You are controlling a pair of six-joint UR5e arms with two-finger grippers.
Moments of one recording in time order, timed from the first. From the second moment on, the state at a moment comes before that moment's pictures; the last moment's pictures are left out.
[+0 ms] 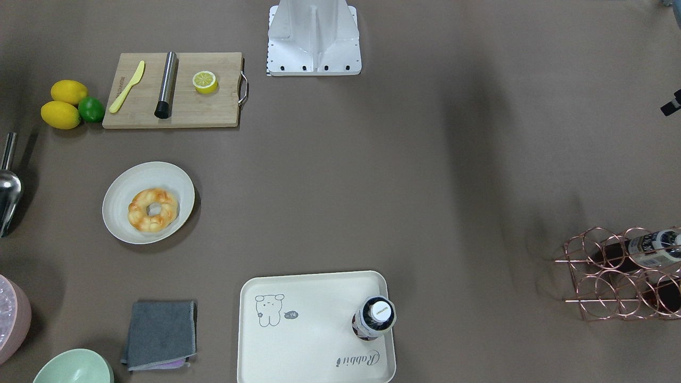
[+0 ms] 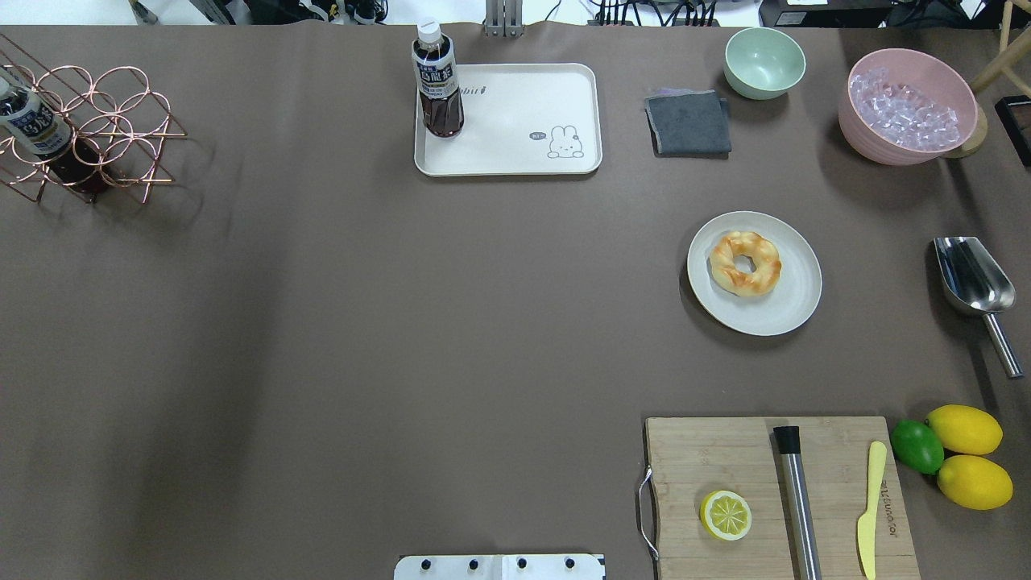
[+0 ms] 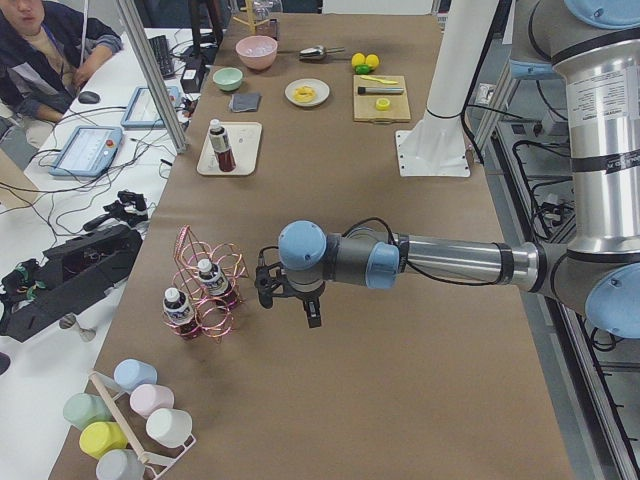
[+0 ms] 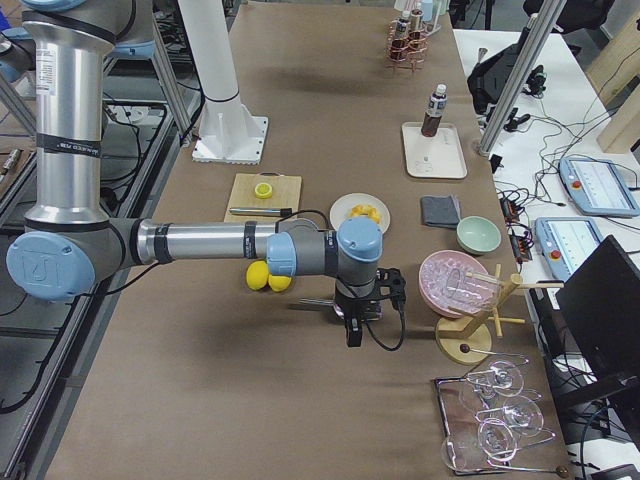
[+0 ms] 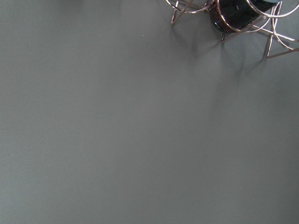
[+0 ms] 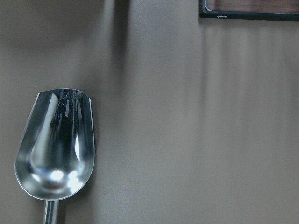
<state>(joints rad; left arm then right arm) -1.51 -1.38 -1.82 -1.62 -2.51 -0.36 1.50 -1.66 1.71 -1.55 2.23 0.00</state>
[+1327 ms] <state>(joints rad) -1.51 -1.38 -1.83 -1.62 -2.51 -0.36 1.50 -1.69 1.69 -1.55 2.26 0.00</state>
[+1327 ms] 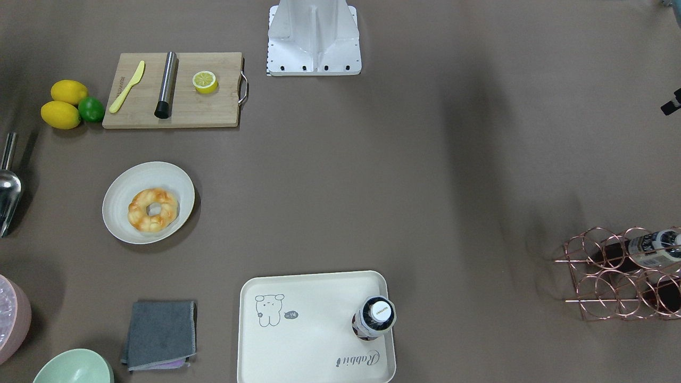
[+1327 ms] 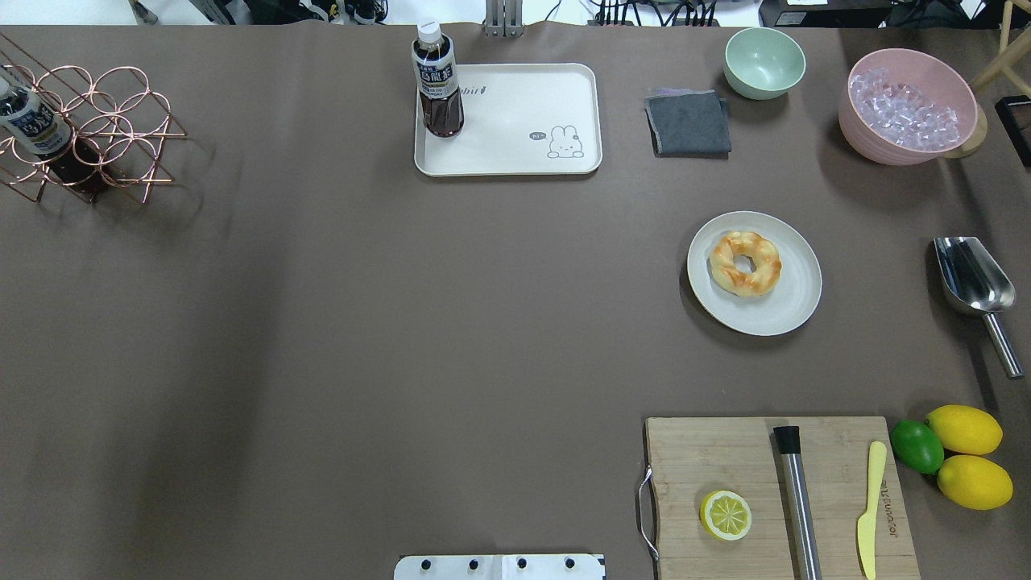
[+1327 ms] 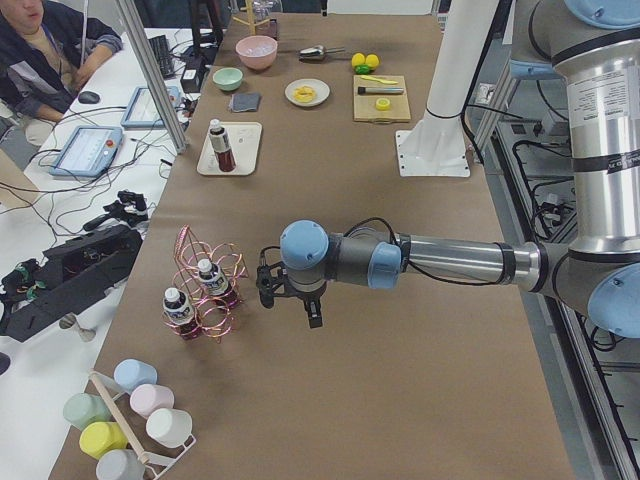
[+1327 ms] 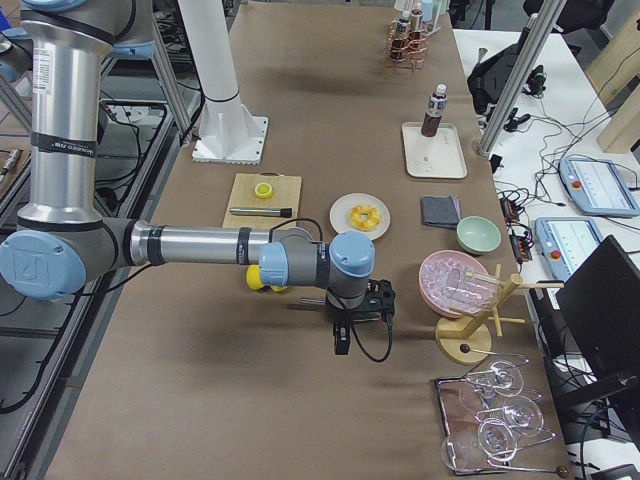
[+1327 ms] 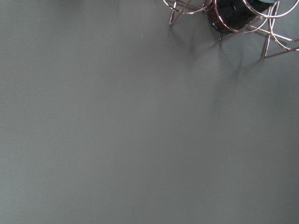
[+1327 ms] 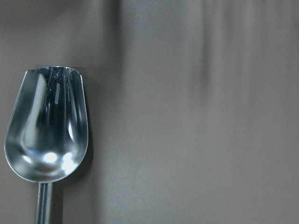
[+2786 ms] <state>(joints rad) -1.51 -1.38 -1.84 -1.63 -2.51 -0.36 1.39 -1.62 1.77 -1.55 2.36 0.35</state>
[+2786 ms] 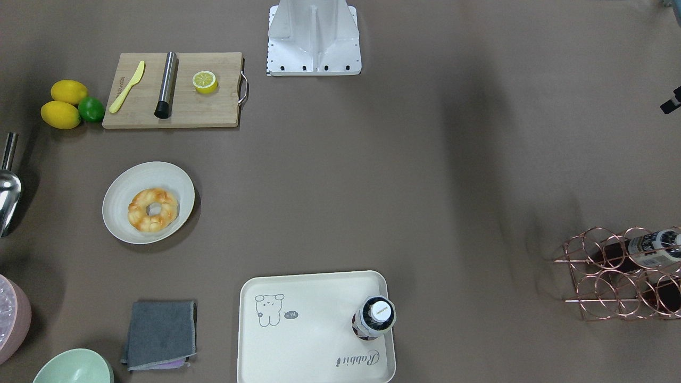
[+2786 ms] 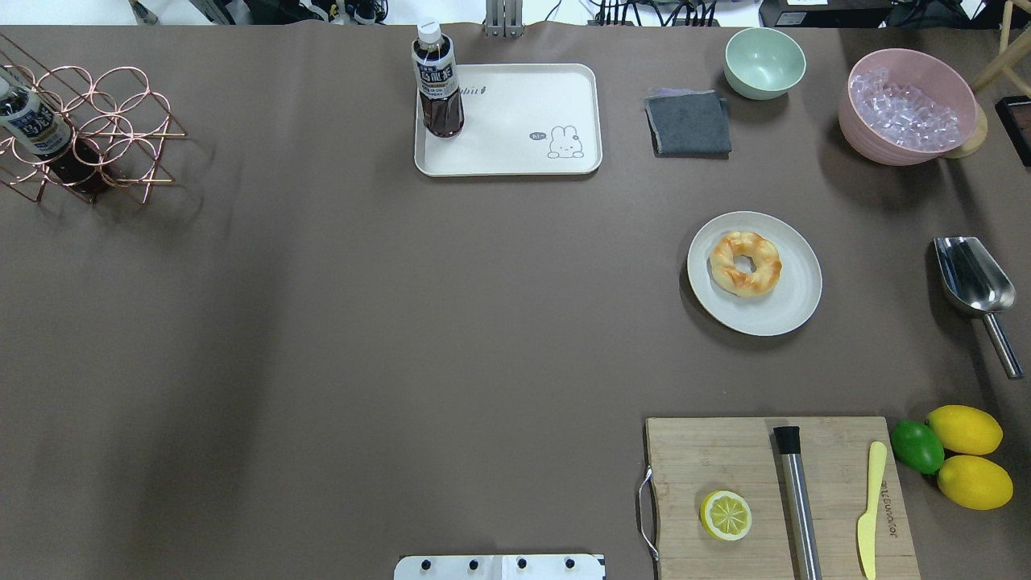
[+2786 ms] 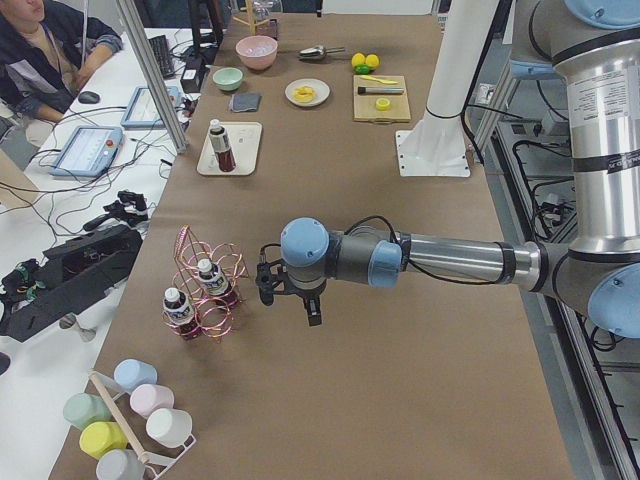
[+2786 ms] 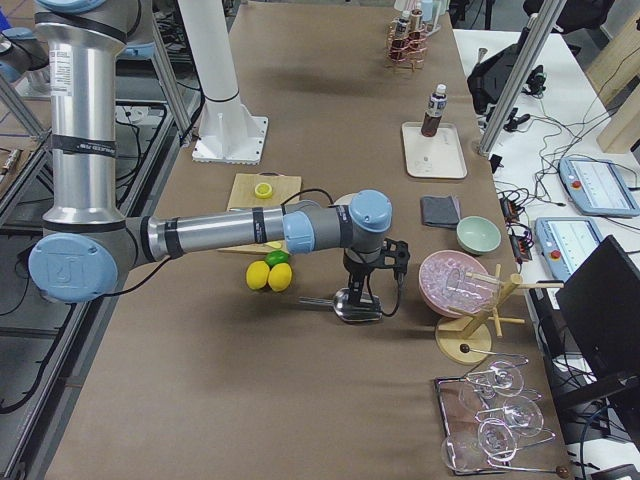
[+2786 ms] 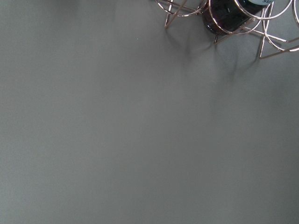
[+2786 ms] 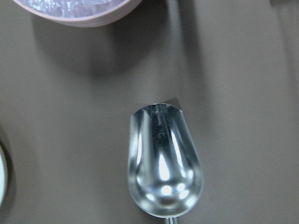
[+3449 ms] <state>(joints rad) -1.51 -1.37 -1.84 -1.63 -2.51 -0.36 1.06 -1.56 1.74 -1.17 2.24 0.99</state>
